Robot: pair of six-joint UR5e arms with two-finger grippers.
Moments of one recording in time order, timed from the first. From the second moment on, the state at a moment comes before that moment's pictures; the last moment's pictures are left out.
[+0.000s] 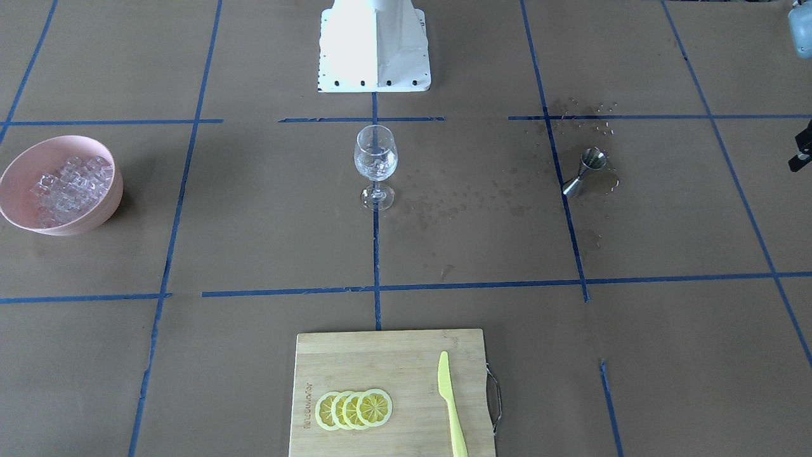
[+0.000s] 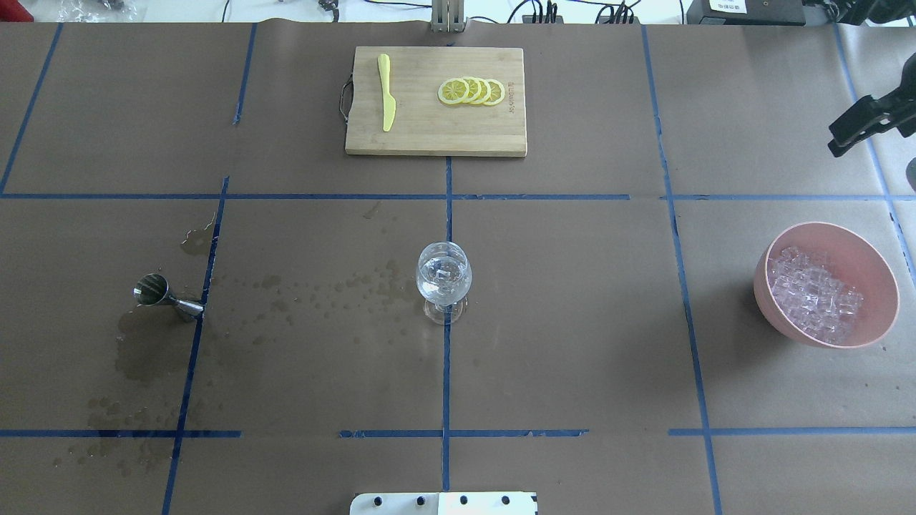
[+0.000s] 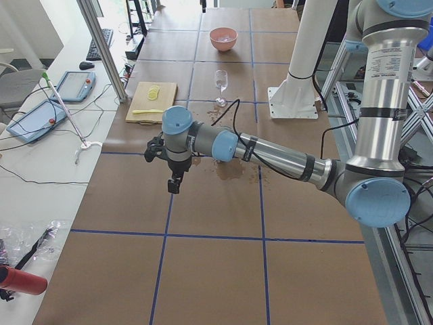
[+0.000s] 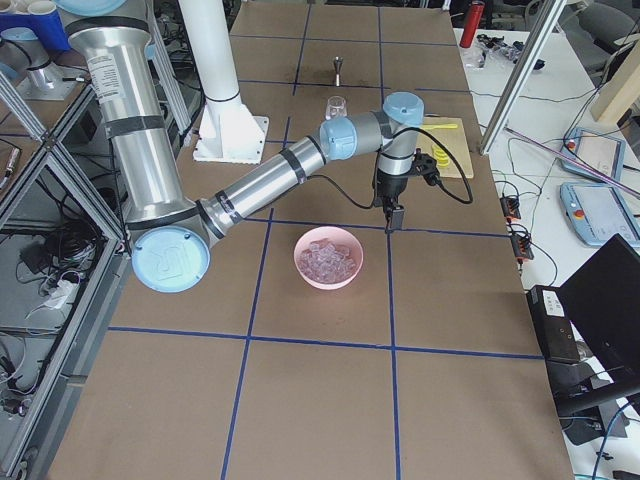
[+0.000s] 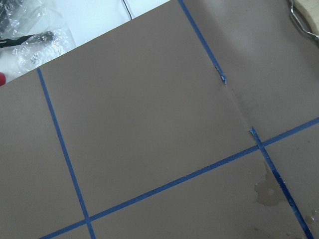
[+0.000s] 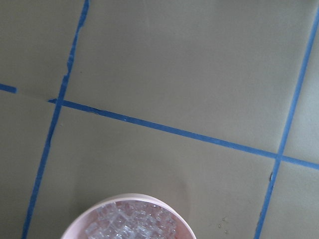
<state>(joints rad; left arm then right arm) -1.45 -1.57 -1.82 -1.62 -2.35 -0.06 1.32 -1.36 1.91 -1.92 2.23 0.09</state>
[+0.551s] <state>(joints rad) -1.50 -1.47 -1.79 -1.66 -2.36 0.03 1.38 -1.44 1.86 -1.89 2.26 0.07</state>
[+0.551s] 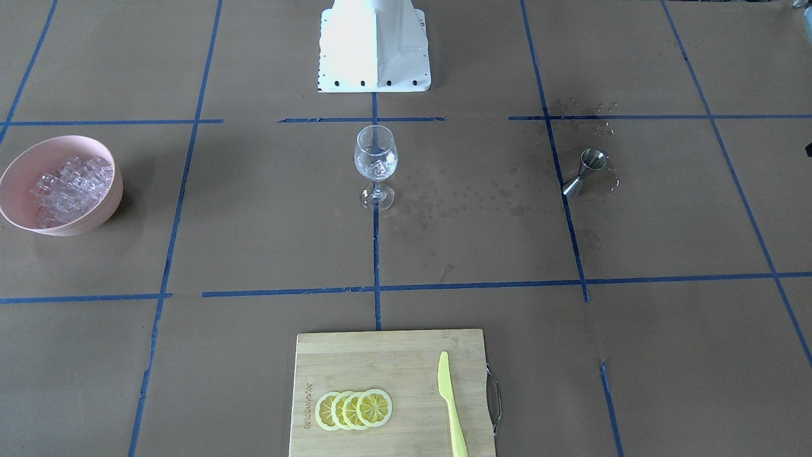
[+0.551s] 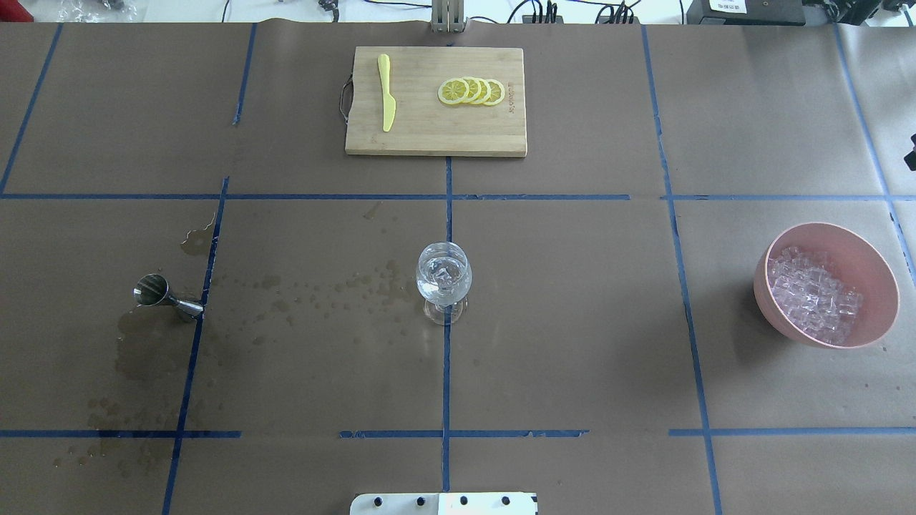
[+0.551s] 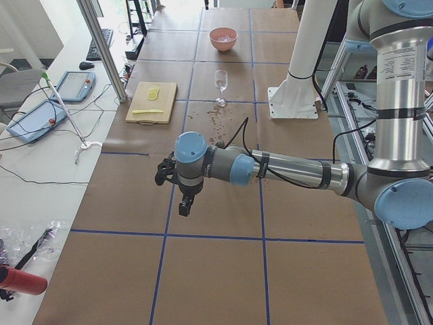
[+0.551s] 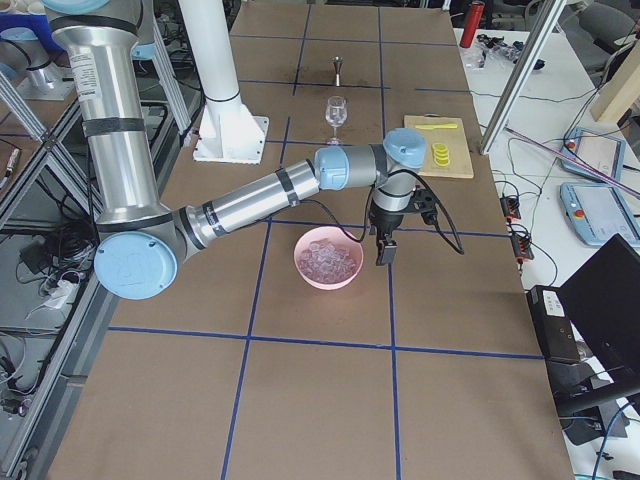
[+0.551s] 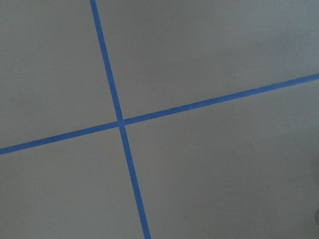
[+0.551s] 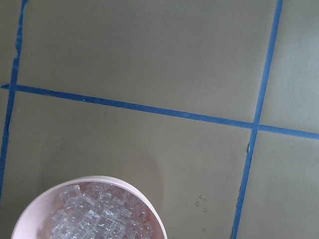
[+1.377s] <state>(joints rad) -1.55 -1.47 -1.71 -1.66 -2.36 0.02 1.53 -1.52 1.81 -1.83 2.37 0.06</state>
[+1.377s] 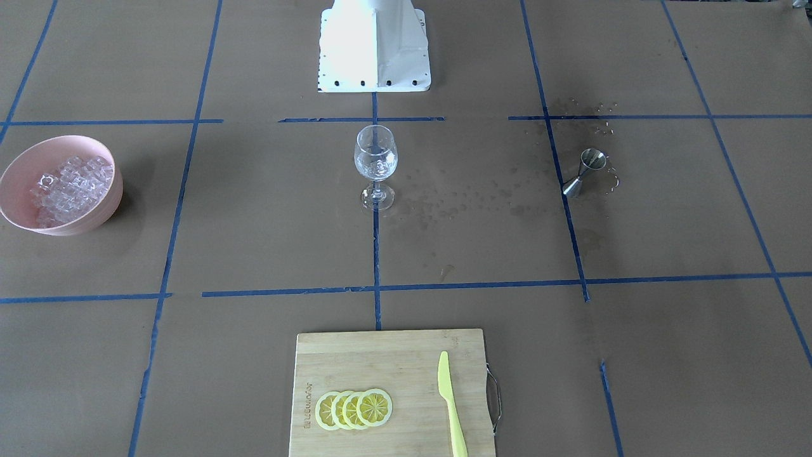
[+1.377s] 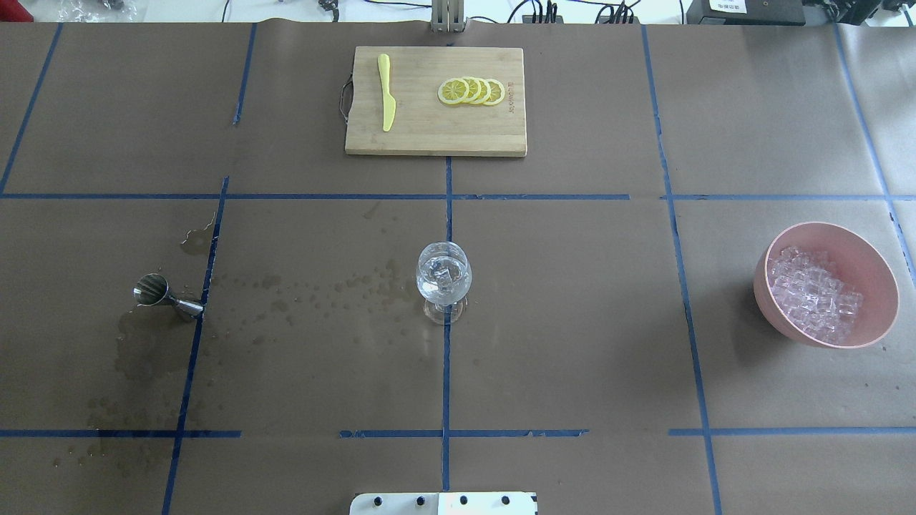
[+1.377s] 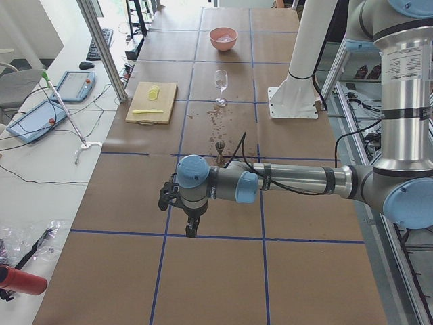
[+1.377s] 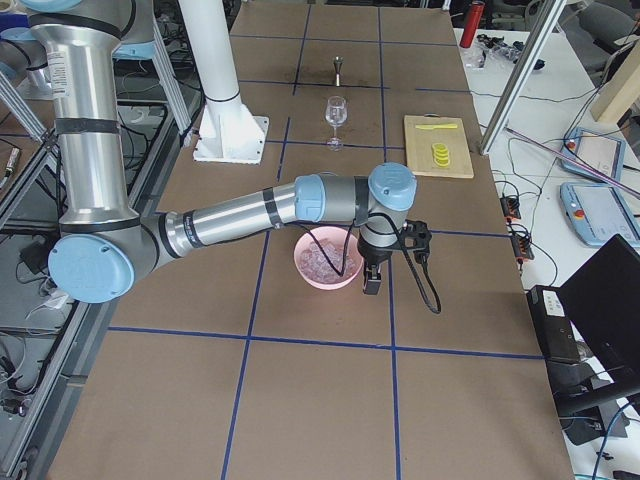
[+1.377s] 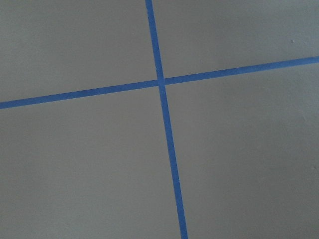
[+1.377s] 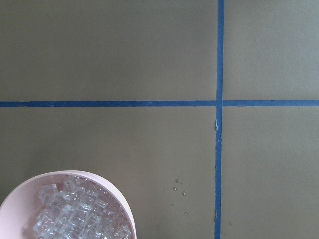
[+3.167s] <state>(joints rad) -1.58 -1.48 -1.71 -1.66 -2.36 -0.02 1.60 -1.63 1.62 -1.49 2.42 0.07</state>
